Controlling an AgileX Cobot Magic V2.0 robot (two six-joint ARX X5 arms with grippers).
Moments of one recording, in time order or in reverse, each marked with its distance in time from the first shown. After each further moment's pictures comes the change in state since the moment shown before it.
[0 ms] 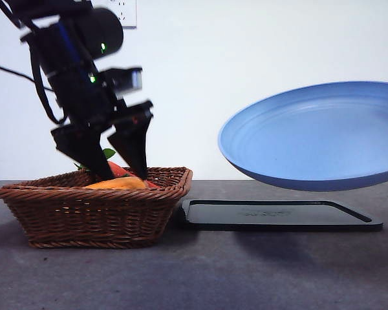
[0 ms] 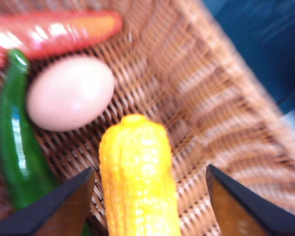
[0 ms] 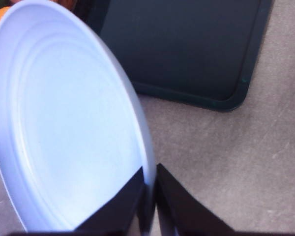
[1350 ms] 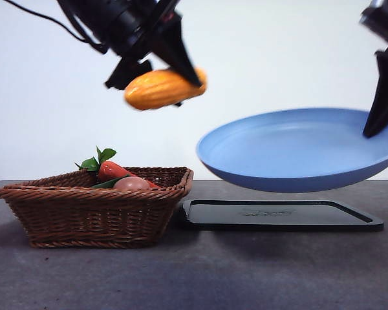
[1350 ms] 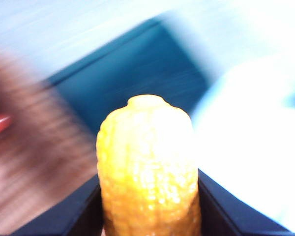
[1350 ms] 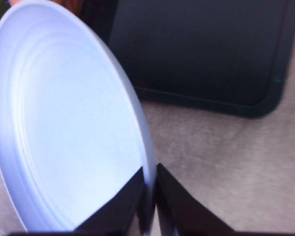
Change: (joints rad) left arm -0.051 -0.047 0.232 -0.087 0.413 -0.074; right arm -0.001 0.177 0.000 0.116 -0.107 0.100
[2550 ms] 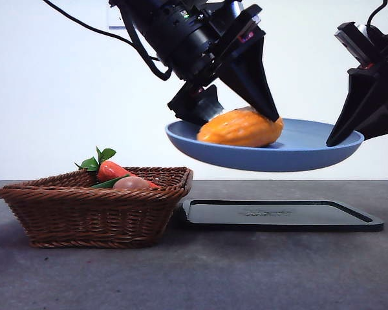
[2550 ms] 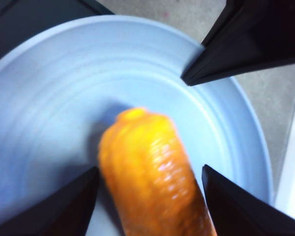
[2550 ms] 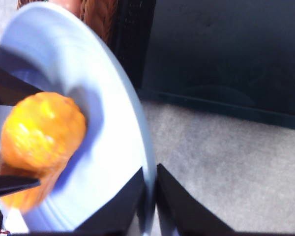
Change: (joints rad) left arm -0.242 0.115 0.014 0.026 -0.122 0.082; right arm -0.001 0.135 0.000 0.128 -0.193 0.094
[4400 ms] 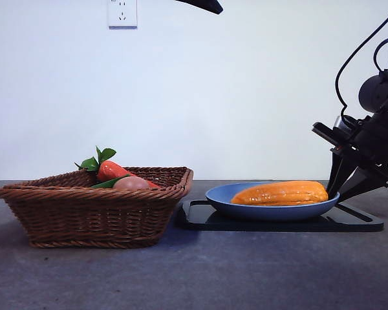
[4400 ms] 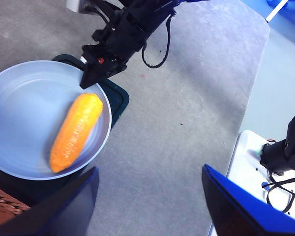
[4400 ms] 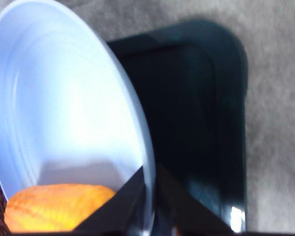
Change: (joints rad) left arm 0.037 -0.154 0.325 -0.360 0.022 -0.008; right arm -0.124 0.614 0.413 0.011 0.085 0.052
